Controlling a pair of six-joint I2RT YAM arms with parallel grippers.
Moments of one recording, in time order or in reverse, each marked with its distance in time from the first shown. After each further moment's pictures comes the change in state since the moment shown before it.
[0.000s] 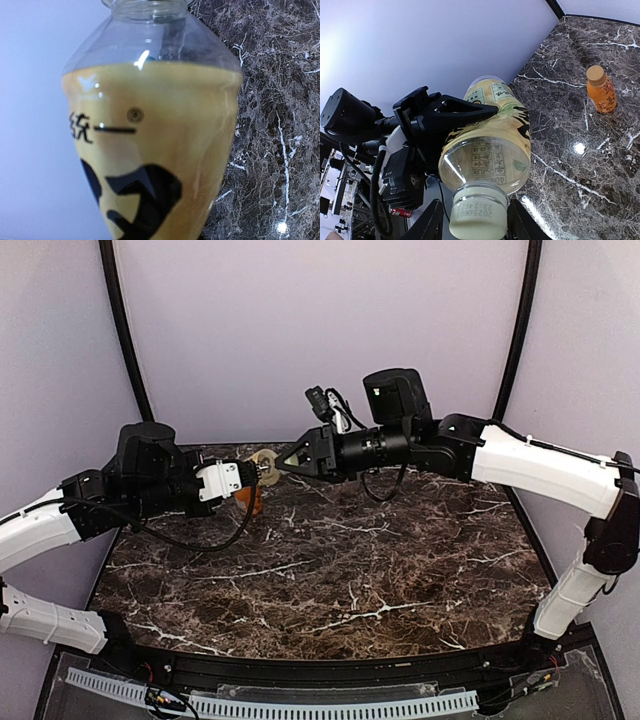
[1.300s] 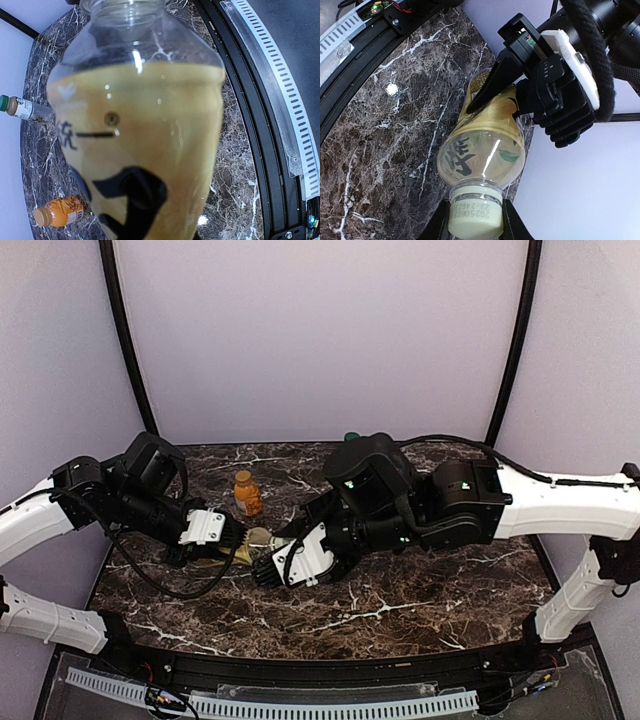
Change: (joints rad) left arm 0.004 0.014 0.097 -0.563 0.561 -0.040; right arm 0.394 -0.065 -0.035 -0.280 0.566 -1.763
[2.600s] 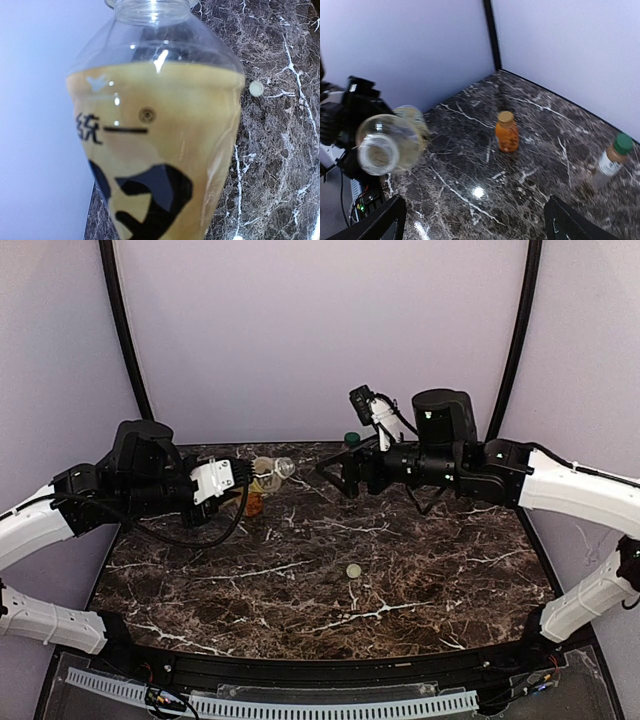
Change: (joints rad) left arm -0.001 -0.025 -0.050 0.411 -0.408 -0.144; right arm -0.358 -0.183 -0.246 0.385 -0.208 1.220
